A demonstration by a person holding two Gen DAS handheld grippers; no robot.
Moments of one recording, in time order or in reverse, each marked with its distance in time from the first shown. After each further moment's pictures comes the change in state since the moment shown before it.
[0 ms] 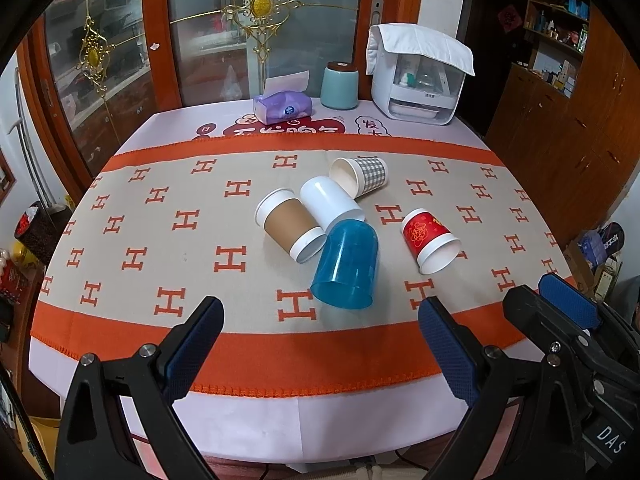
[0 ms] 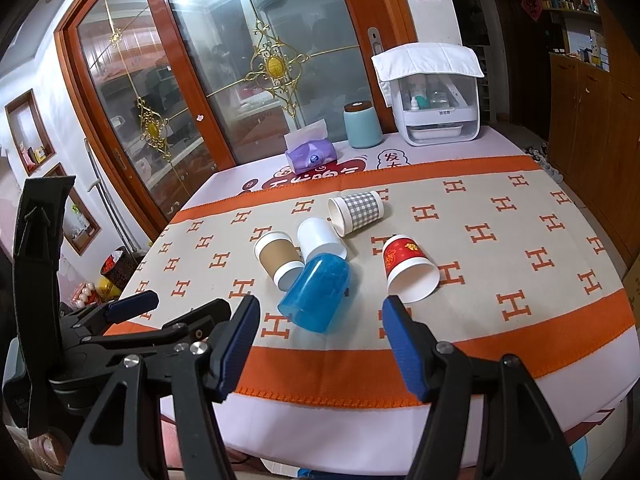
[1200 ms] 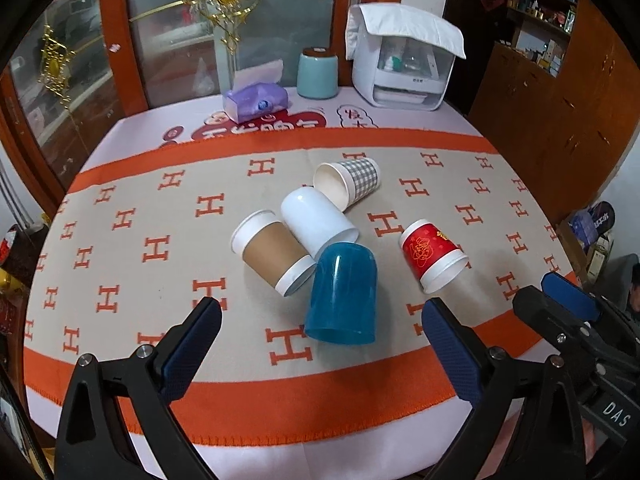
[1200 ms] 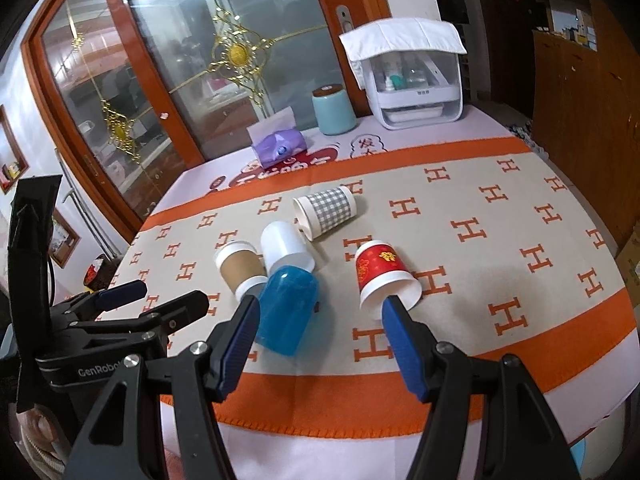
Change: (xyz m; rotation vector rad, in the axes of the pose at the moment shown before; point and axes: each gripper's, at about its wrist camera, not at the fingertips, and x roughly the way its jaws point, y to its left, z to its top) left arm 0.063 0.000 0.053 0.076 0.074 -0.067; right arm 0.056 -0.036 0.030 0.070 0.075 -0.068
